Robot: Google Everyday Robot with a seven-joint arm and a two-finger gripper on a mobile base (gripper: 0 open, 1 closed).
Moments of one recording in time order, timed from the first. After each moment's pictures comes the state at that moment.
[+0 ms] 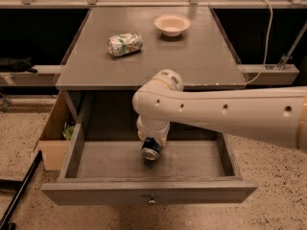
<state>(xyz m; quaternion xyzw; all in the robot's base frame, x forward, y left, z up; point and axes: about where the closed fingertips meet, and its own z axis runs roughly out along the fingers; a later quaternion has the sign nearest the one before) 0.549 0.006 0.646 -0.98 0.15 -0.11 0.06</state>
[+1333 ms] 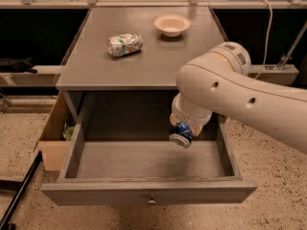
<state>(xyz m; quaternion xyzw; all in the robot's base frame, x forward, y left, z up) 0.519 -0.086 0.762 -0.96 0.22 -0.17 0.08</state>
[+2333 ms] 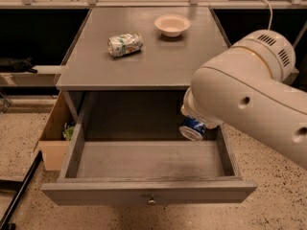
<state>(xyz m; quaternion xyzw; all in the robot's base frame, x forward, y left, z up) 0.493 -0.108 0.837 -0.93 0.24 -0.27 0.08</state>
